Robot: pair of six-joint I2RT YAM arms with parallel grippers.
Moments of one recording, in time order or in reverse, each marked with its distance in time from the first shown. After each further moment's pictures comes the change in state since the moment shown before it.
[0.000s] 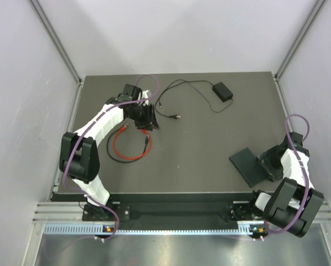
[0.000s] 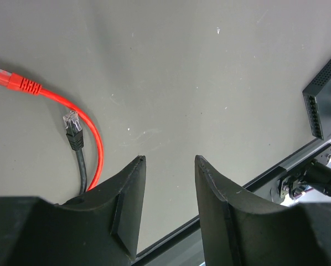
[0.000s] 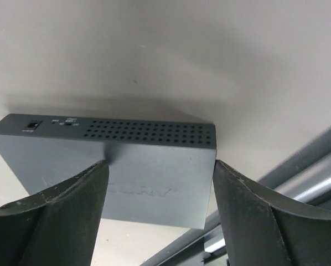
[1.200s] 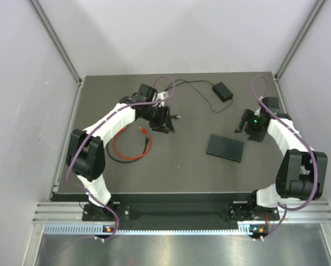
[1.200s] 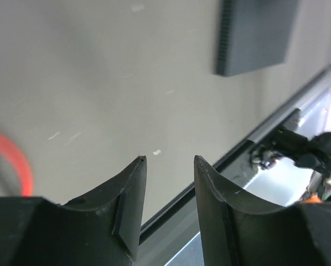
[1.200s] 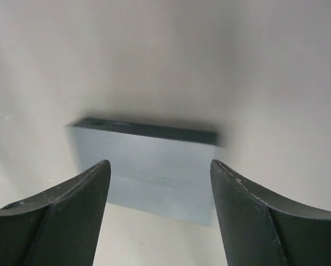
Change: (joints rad) left arm -0.113 0.032 0.050 -0.002 0.111 -0.045; right arm 0.451 0.359 0.421 0.200 -0.157 -0.262
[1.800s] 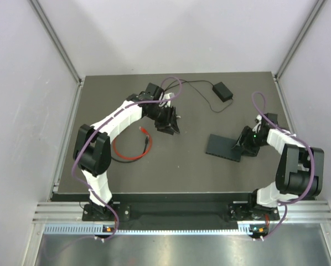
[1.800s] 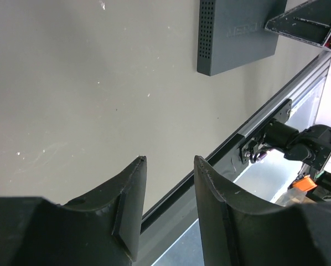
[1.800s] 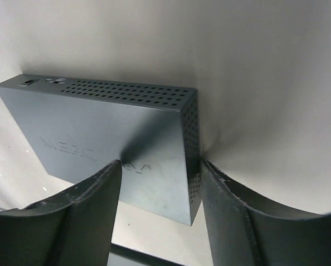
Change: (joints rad) left arm -0.068 0.111 0.118 -0.035 0.037 -0.027; right arm -0.143 0.013 -0.262 0.093 -0.218 -0.014
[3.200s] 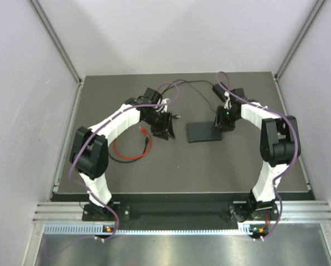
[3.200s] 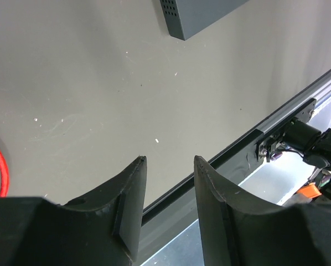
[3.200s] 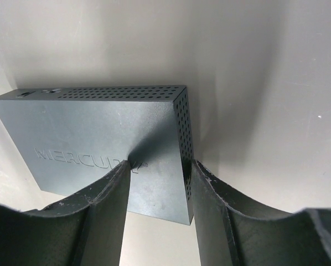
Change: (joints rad) left arm 0.000 -0.049 -0.087 -0.039 -0.074 -0.003; right arm 0.332 0.400 0.500 -0.023 0.106 -0.032
